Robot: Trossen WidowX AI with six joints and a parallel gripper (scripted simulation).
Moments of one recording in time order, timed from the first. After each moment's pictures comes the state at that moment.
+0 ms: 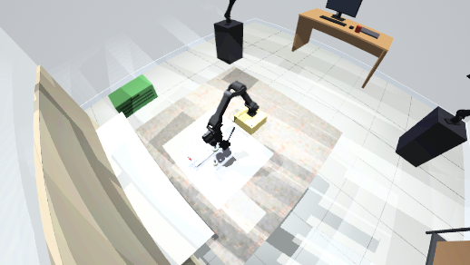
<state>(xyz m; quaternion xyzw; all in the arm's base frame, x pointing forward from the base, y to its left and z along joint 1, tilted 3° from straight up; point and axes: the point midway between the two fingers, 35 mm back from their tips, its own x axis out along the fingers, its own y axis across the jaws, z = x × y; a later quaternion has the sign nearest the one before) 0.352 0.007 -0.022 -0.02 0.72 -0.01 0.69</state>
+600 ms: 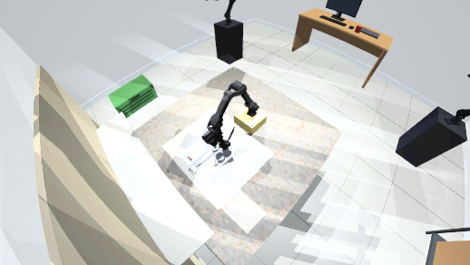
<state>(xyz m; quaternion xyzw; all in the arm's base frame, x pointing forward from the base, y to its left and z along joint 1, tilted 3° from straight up) 0.351 0.007 -0.022 -0.02 0.72 -0.01 0.70</state>
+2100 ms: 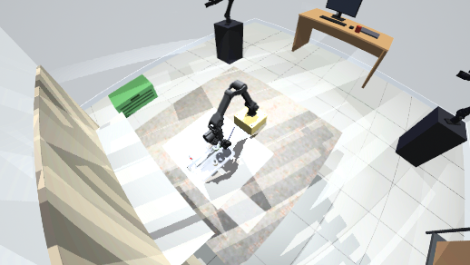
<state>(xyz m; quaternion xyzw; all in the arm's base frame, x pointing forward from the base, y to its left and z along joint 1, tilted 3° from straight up) 0.345 0.007 -0.021 -0.02 0.71 -0.01 0.70</state>
